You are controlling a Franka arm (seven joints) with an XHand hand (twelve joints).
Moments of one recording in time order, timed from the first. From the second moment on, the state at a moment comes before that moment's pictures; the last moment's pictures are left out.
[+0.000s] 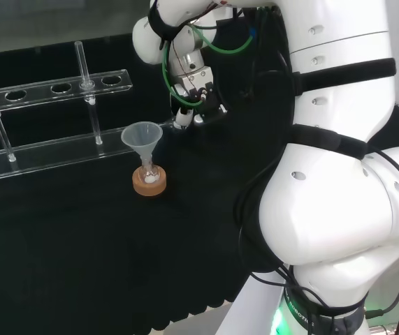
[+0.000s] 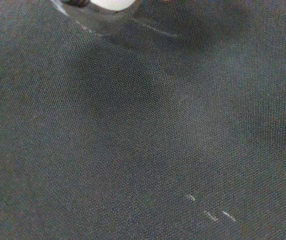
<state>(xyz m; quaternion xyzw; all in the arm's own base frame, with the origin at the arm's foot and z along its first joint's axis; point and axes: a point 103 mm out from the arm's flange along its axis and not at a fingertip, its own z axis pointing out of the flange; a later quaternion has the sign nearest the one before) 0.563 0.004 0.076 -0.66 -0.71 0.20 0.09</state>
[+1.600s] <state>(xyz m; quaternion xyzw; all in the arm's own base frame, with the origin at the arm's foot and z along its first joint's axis) 0.550 0.004 0.076 -0.66 -0.72 0.20 0.12</state>
